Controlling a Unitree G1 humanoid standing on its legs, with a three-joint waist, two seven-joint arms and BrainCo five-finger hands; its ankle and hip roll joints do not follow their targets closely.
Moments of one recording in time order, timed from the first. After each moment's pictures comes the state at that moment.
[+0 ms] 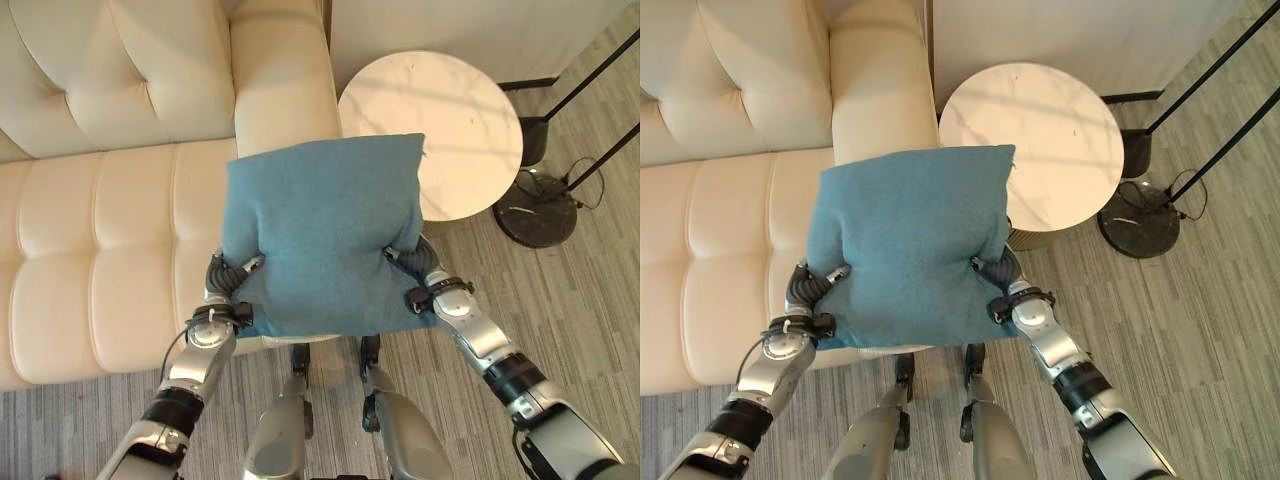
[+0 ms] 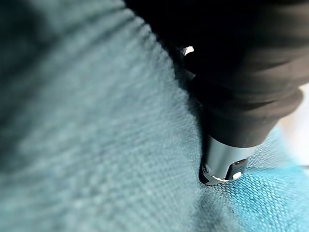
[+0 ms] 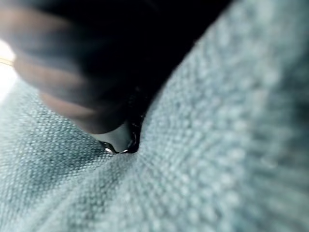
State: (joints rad) left arm -0.13 0.39 -0.17 0.22 -0.42 -0.12 0.31; right arm -0.30 -0.43 0.33 0.13 0.18 -0.01 -0.14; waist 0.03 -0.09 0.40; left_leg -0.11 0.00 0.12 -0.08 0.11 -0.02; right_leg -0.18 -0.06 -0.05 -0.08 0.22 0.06
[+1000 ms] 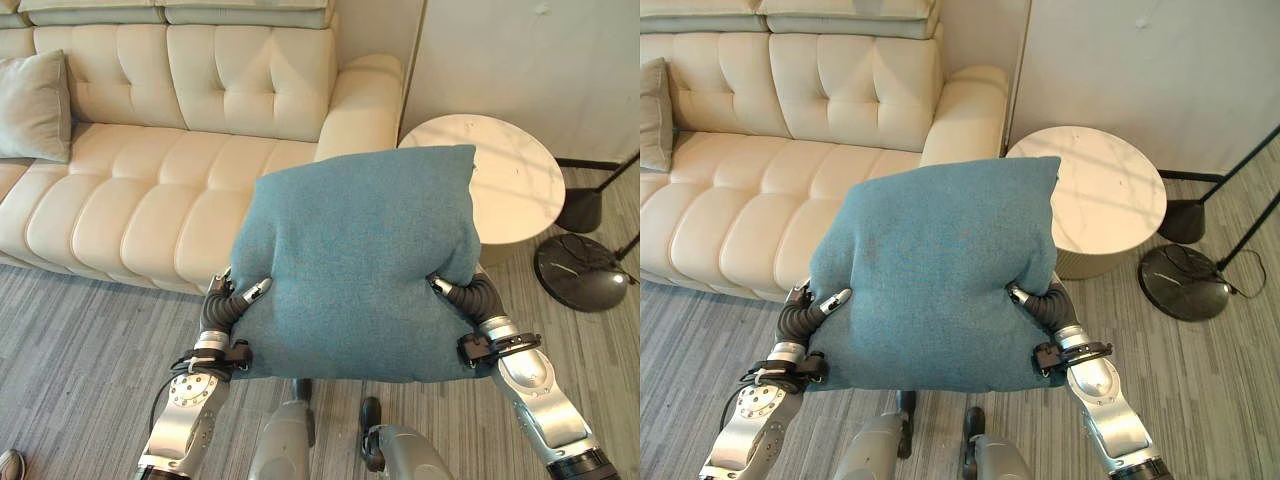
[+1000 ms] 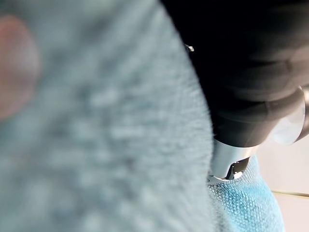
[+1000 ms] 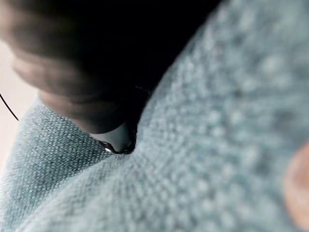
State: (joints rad) left arm 0.07 0.35 -0.12 -0.06 -0.45 -0.14 0.15; right arm 0.02 -0.46 0.16 -0.15 0.22 -0.12 -0.06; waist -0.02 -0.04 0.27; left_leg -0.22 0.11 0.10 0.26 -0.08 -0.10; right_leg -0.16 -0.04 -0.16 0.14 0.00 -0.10
